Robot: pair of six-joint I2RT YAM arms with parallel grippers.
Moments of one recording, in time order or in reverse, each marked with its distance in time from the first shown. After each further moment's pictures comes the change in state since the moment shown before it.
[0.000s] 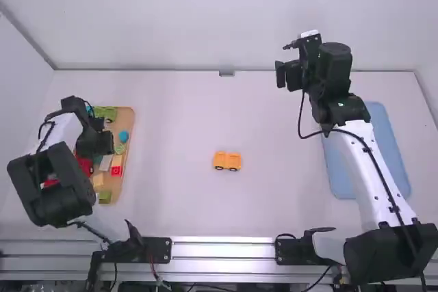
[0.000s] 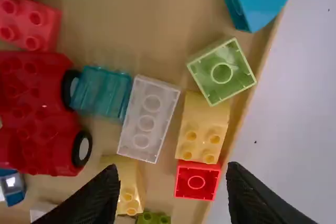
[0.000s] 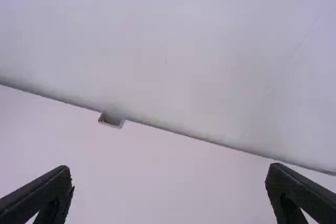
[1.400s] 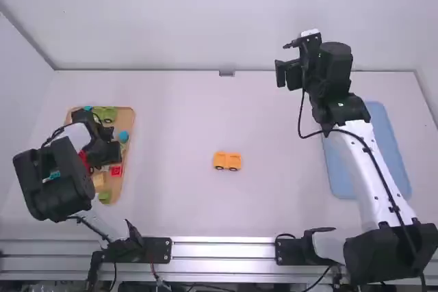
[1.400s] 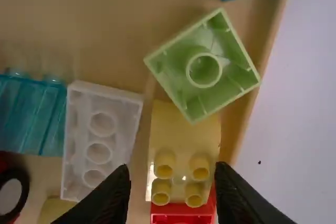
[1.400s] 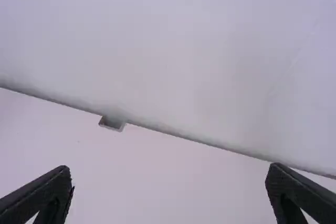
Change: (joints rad) left arm -0.001 0.038 -0.166 0.193 0.055 0.032; right arm 0.000 0.000 0.000 0.007 0.000 0.001
